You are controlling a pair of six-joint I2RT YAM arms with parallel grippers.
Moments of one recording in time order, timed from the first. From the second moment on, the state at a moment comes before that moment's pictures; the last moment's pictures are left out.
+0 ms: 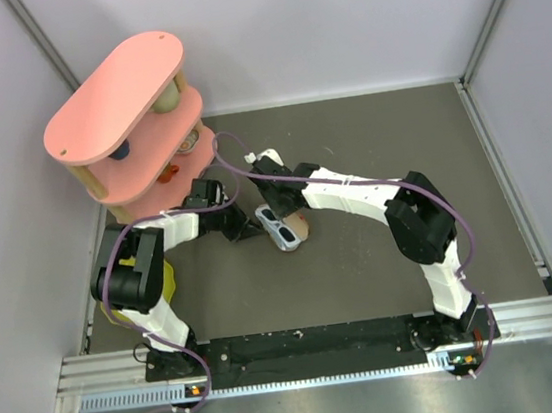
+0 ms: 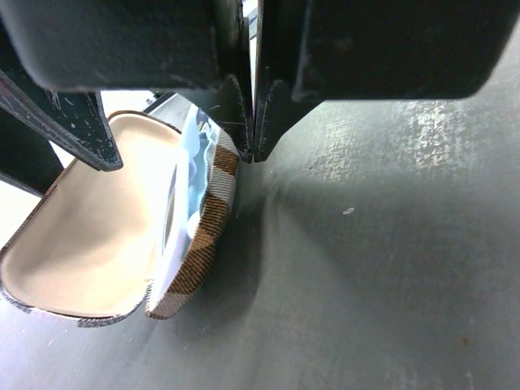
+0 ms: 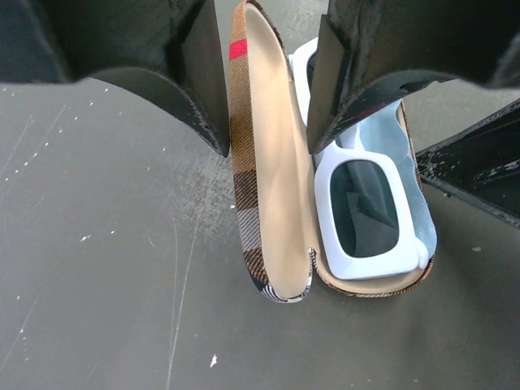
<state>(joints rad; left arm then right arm) -0.26 1.71 0.84 -0.11 0.51 -0.92 0.89 2.03 1.62 -0.63 0.36 0.32</state>
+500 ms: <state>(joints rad) -0.26 1.73 0.81 -0.02 0.58 -0.92 0.89 2.02 1.62 -0.66 0.35 0.33</state>
